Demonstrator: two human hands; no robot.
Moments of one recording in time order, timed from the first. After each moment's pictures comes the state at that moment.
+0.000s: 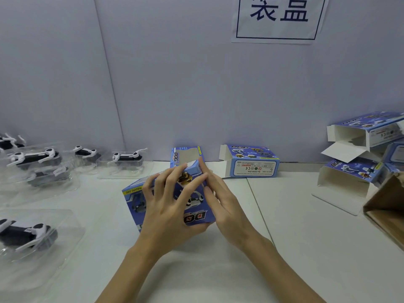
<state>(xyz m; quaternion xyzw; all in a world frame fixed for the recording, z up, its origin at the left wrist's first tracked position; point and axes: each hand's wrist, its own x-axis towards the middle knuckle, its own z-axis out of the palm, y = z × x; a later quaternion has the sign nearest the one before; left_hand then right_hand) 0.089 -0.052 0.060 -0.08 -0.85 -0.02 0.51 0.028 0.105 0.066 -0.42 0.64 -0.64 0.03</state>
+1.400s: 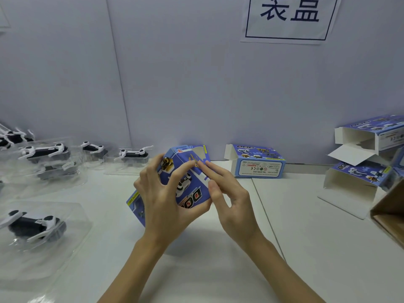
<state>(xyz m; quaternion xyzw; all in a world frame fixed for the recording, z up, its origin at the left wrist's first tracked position) 0.089 -0.052 0.070 0.01 -0.80 -0.17 0.57 0.045 0.104 0.081 -0.42 0.63 -0.65 -0.10</state>
